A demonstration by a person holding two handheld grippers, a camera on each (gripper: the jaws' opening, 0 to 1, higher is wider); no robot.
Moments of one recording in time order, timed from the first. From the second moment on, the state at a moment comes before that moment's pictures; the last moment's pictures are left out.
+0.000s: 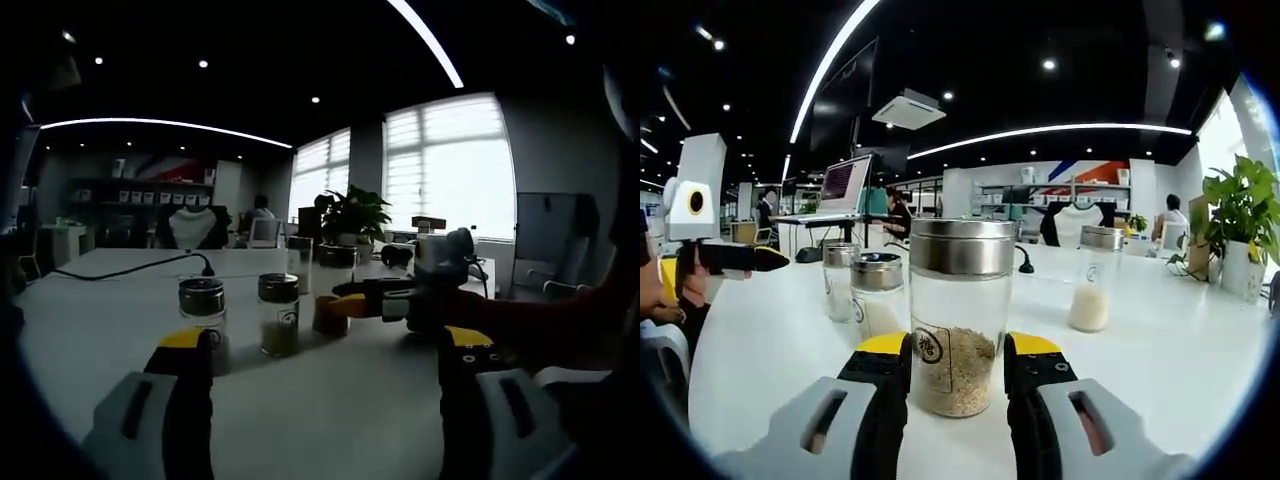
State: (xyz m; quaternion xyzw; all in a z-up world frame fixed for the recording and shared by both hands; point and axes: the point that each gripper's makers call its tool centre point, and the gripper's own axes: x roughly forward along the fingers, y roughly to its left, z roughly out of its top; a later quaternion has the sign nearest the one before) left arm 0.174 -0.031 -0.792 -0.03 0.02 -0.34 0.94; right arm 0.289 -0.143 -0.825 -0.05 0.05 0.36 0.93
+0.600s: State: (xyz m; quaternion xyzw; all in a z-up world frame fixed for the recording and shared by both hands) left arm 0.176 -0.029 -0.793 -0.03 0.02 -0.33 0.94; right arm 0.271 -0.163 -0.812 -0.04 0.04 0.34 0.94
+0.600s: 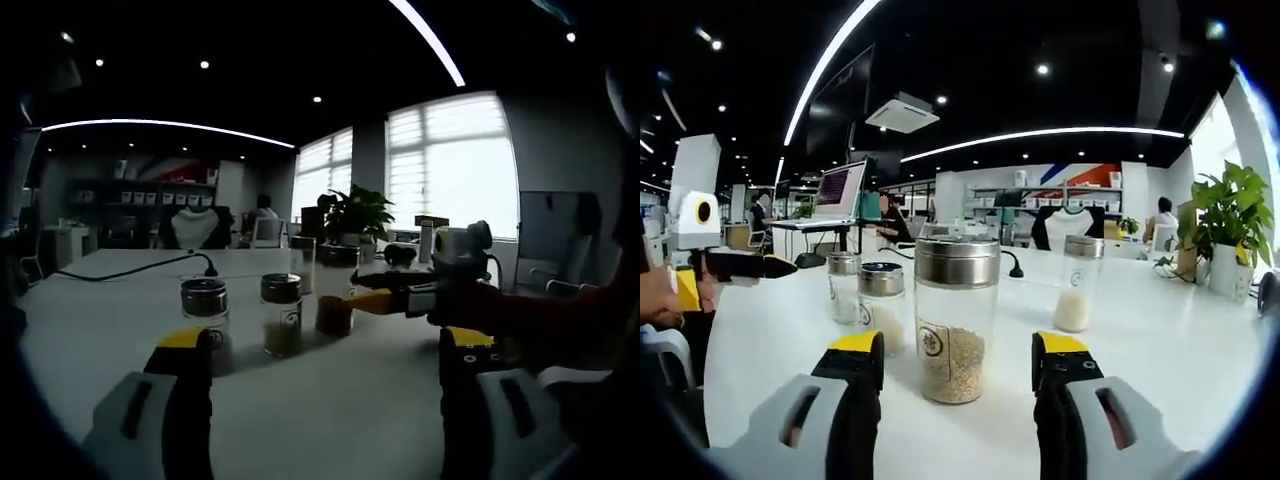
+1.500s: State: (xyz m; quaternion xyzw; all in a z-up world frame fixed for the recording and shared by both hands) left arm 0.176 -0.026 -0.796 -0.03 0.03 -0.32 0.95; right arm 0.301 -0.233 -0.778 -0.04 0.00 0.26 0.96
